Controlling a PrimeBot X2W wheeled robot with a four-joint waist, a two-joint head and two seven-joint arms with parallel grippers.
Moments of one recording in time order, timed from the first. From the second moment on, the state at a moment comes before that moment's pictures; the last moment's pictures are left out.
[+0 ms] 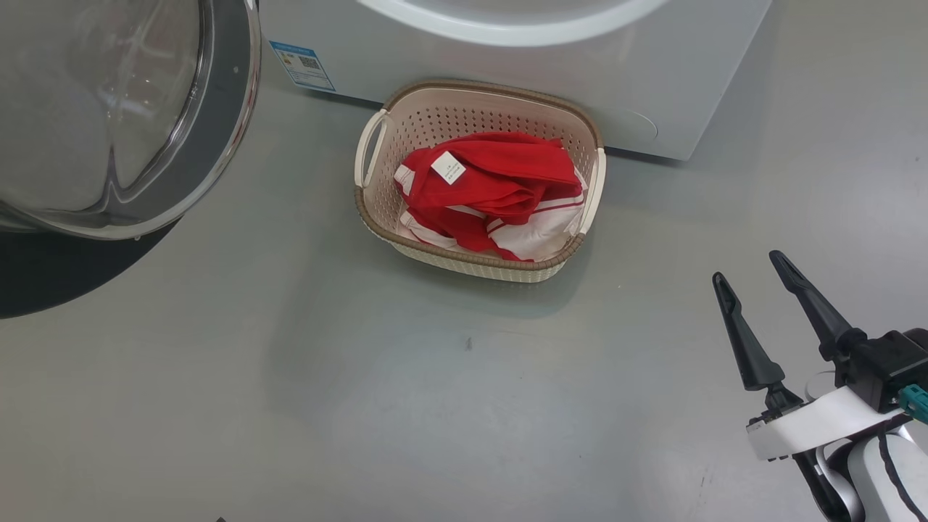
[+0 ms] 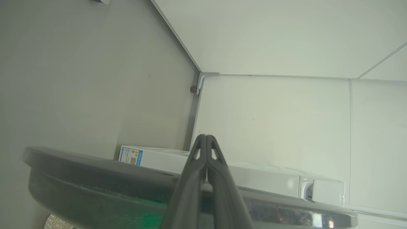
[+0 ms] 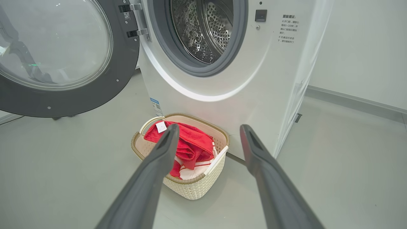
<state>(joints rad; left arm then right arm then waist) -0.78 0.40 0.77 0.82 -1.51 0.13 0.46 -0.04 -0.31 0.21 0.02 0.31 0.12 -0.25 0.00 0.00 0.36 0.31</state>
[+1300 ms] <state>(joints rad) -0.71 0.25 0.57 0.71 -1.48 0.10 0.79 -0.03 -0.25 0.22 0.08 0.32 0.12 -0.25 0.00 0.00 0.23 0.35</state>
